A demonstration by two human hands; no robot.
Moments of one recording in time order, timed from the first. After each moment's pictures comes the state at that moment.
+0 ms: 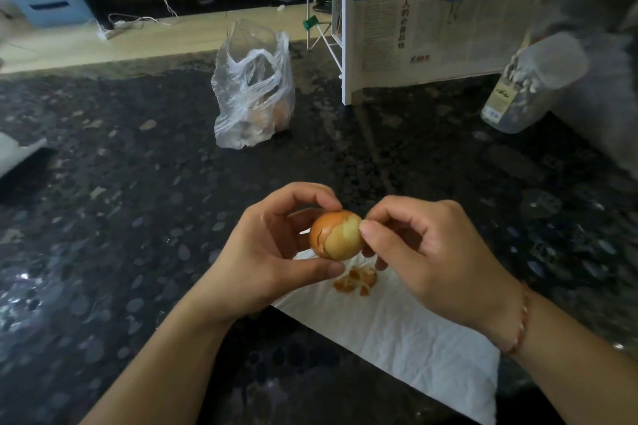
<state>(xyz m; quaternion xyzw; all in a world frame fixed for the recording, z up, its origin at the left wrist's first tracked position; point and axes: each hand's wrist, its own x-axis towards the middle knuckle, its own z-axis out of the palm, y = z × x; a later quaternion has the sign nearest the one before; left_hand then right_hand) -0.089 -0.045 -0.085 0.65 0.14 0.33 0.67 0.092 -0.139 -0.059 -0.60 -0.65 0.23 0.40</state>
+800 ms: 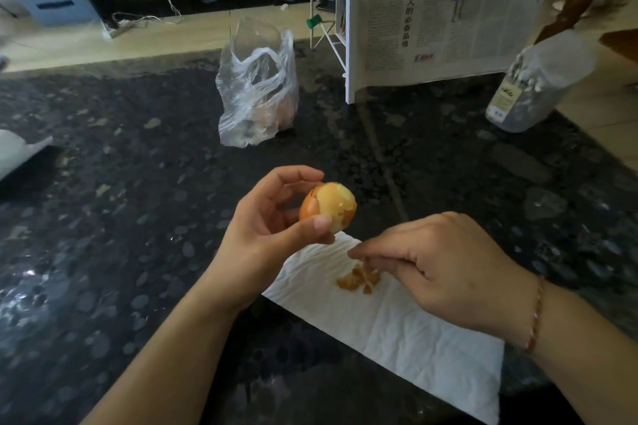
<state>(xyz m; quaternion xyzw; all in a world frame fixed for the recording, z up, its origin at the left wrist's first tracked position) -0.091 -0.044 -0.082 0.58 0.23 0.37 0.69 0.103 -0.143 -0.059 -0.59 -0.77 0.12 0.20</state>
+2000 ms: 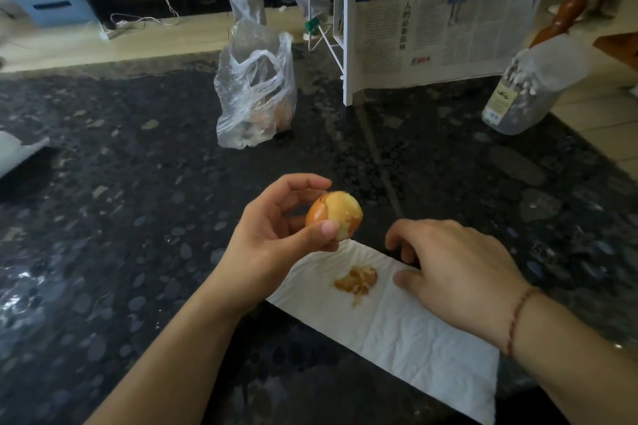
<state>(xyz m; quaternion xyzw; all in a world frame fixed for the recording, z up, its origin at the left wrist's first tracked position) -0.088 -0.046 -0.085 0.59 0.25 0.34 0.69 0.093 -0.146 -0.050 -0.78 -0.61 0.14 -0.01</state>
